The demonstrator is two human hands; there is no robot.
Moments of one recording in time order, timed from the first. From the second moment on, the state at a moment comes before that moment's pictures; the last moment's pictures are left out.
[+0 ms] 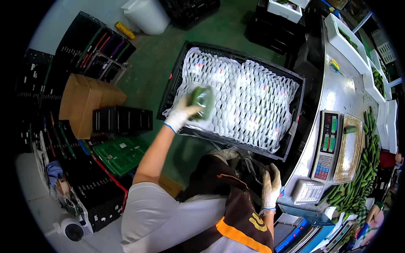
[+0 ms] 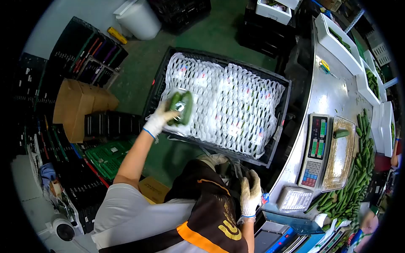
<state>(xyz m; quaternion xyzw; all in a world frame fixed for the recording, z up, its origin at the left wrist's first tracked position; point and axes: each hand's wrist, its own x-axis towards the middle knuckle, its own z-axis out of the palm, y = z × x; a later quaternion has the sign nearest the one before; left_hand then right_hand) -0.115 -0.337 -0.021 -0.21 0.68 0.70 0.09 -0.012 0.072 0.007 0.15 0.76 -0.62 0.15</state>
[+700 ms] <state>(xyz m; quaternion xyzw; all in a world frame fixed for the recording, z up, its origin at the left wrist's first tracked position) -0.120 -0.360 -0.078 -0.12 0.99 -0.05 -0.02 -0.003 0.061 0.009 -0.08 0.89 -0.41 0.17</state>
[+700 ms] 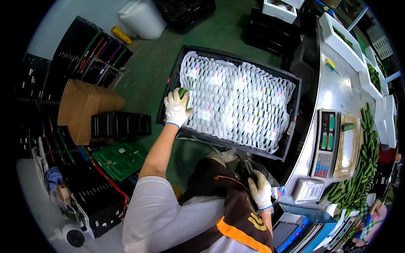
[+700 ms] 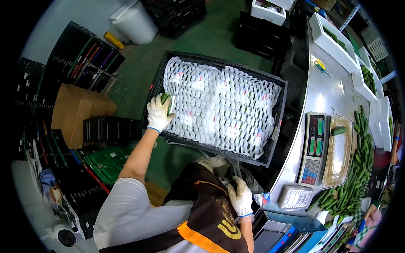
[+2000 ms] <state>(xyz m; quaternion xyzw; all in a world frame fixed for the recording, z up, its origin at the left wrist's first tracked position) 0.237 0.249 0.078 0.69 0.54 0.46 0.13 0.630 0.313 0.095 0.63 0.63 -0.34 -0.30</state>
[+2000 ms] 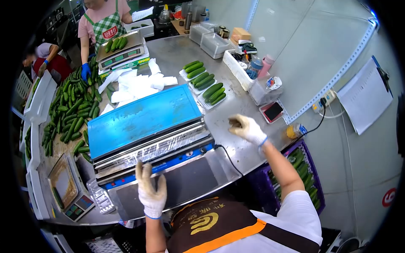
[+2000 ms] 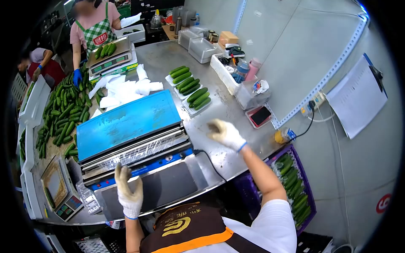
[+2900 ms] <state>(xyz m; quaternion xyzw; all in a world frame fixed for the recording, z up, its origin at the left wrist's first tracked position) 0.466 0.303 0.052 0.79 0.39 0.25 0.41 0.697 0.389 0.021 0.54 0.81 -0.09 0.19</state>
